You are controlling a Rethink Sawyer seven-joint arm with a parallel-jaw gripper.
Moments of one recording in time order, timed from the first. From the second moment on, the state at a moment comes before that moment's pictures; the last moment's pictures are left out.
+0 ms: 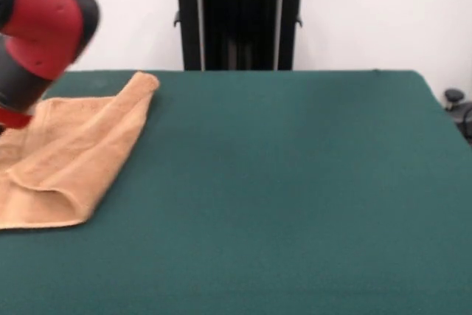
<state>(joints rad) -0.63 -0.40 0.21 1.41 -1.77 0.67 2.00</state>
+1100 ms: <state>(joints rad) -0.70 -0.28 0.11 1.34 -1.56 0.67 2.00</state>
